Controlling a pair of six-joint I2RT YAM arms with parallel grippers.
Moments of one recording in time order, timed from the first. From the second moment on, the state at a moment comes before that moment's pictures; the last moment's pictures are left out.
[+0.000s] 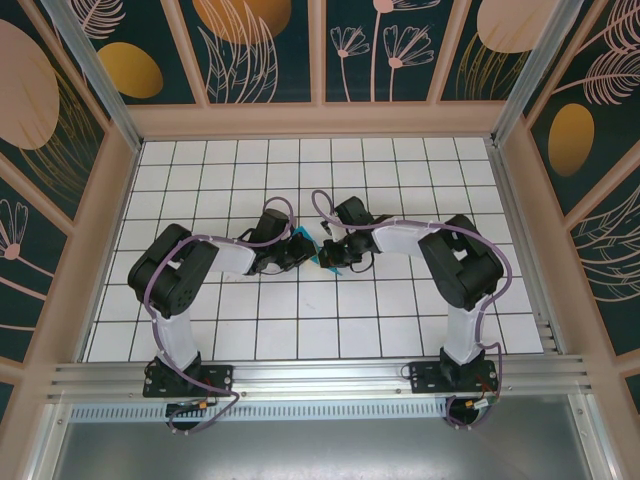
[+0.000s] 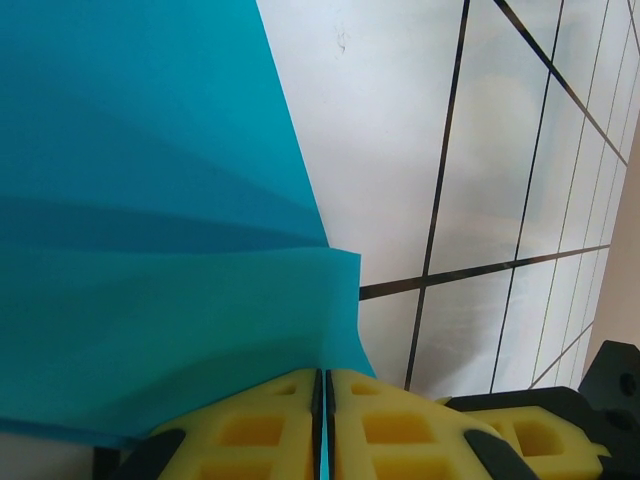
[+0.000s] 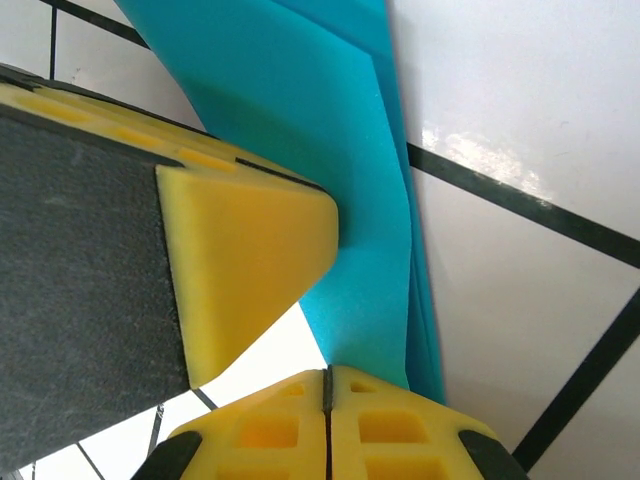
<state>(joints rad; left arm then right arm) -0.56 1.88 0.82 0.27 0.42 -1.02 0.64 1.90 1.08 -0.29 -0.49 0.37</state>
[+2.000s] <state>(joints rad) -0.57 1.88 0.86 0.18 0.39 -1.00 0.58 1.88 1.02 -0.26 -0.57 0.34</state>
